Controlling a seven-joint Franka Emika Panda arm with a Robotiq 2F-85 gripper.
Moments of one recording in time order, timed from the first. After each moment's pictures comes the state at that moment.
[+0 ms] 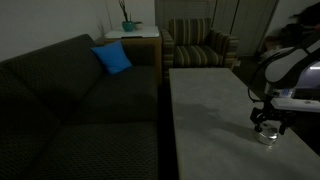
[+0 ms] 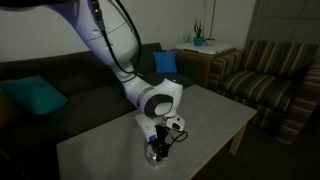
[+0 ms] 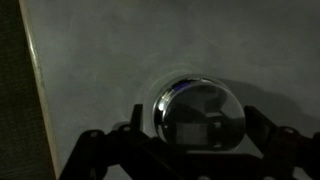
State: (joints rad) arm -0.10 1.44 0.01 -1.27 0.05 2.44 0.21
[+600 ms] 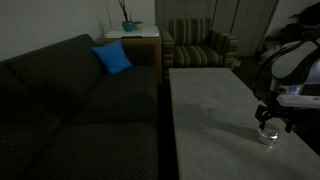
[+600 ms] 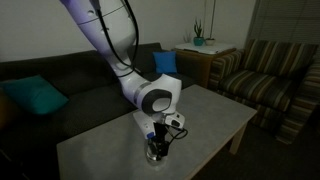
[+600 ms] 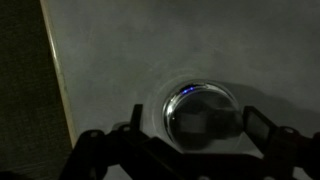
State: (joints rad) arm -0.09 1.34 0.00 -1.41 0.05 2.49 0.22
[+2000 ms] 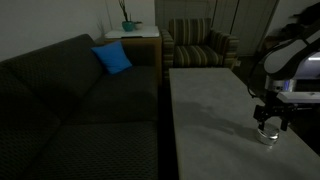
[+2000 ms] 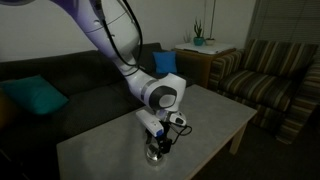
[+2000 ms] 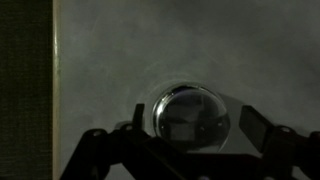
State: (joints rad) arm -0.09 1.41 0.00 -1.24 0.05 2.30 0.05
